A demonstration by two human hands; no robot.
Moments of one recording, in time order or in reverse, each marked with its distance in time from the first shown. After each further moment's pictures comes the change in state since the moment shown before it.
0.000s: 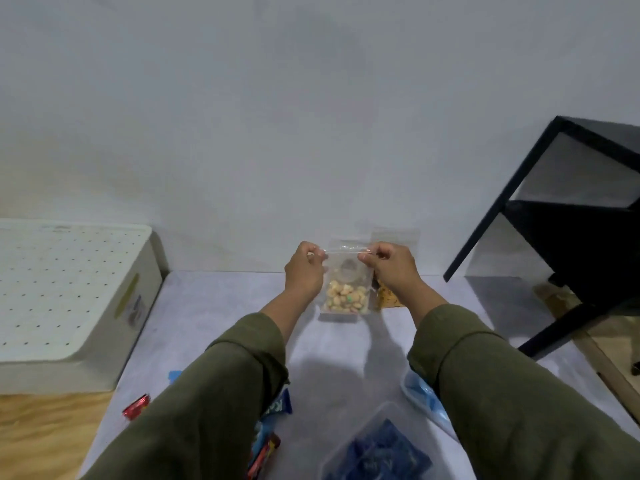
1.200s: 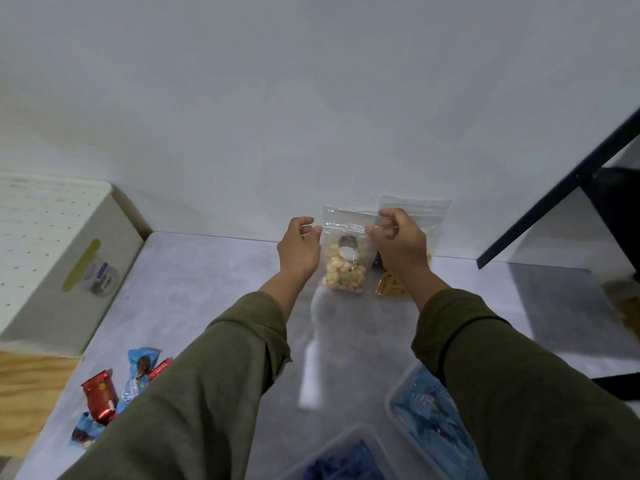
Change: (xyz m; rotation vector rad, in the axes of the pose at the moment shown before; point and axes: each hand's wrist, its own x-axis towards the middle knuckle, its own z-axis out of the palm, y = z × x) left_hand 0.070 -0.043 0.070 0.126 0.196 -0.168; right_hand 0.095 0.071 -0.010 -0.184 0.002 -0.062
